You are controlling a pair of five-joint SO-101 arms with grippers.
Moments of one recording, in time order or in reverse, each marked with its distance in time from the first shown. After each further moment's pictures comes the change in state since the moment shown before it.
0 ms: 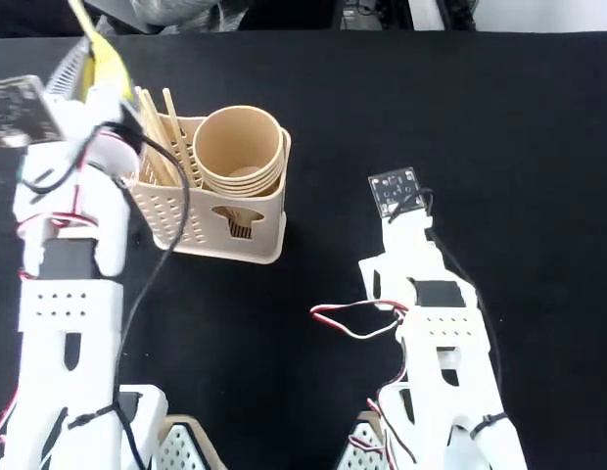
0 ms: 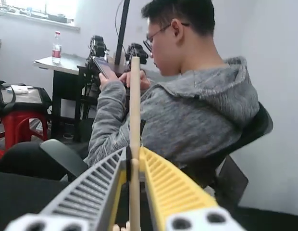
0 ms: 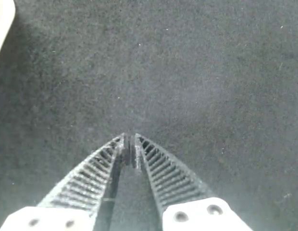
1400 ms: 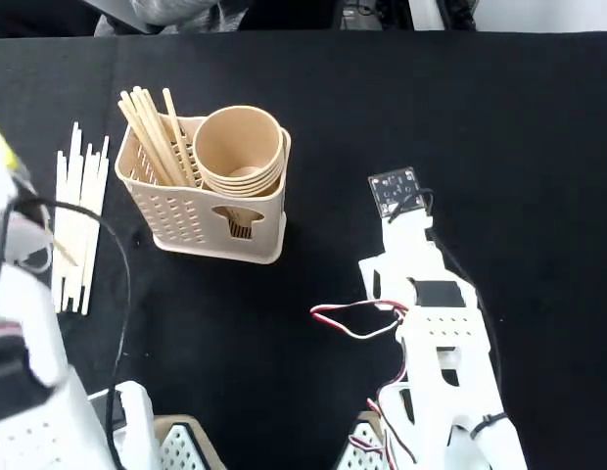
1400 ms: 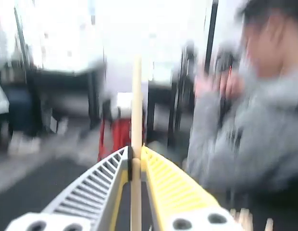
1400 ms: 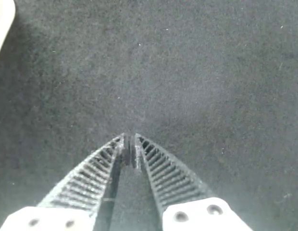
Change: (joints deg) left arm -21.2 -24.4 -8.2 26.0 -7.4; right arm 0.0 0.0 0.0 0.0 0.0
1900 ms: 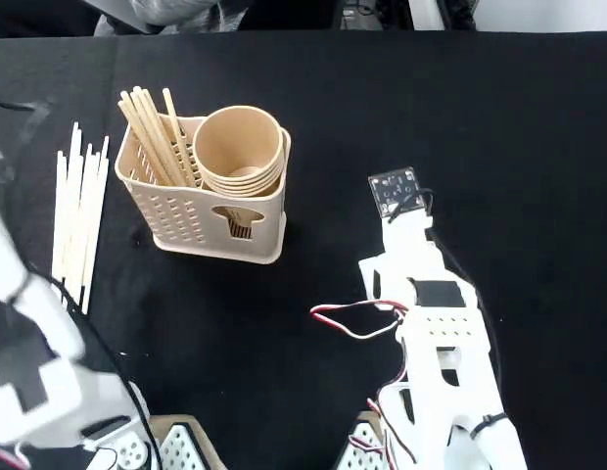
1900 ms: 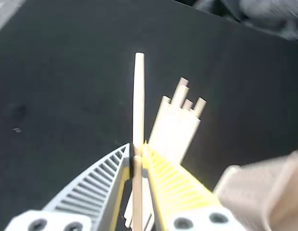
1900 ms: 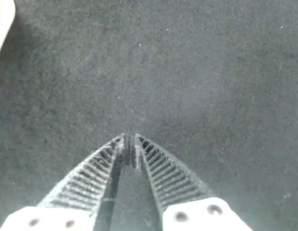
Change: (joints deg) left arm -4.7 59.0 -64.0 58.9 -4.2; right arm 0.0 0.0 0.0 0.0 0.0
